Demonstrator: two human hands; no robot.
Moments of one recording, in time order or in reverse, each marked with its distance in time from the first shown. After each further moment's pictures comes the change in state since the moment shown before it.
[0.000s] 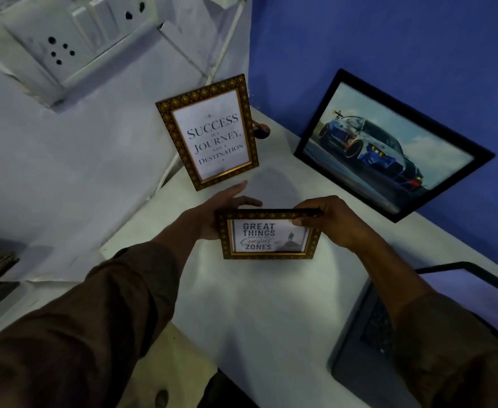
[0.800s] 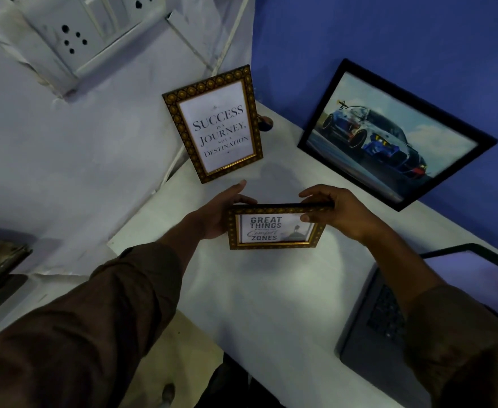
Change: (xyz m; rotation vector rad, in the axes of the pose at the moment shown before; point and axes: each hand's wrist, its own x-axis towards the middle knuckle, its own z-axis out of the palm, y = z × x) left_hand -0.009 -0.023 -0.010 0.019 0.115 0.129; right_hand -0.014 -0.002 0.005 0.010 0.020 0.024
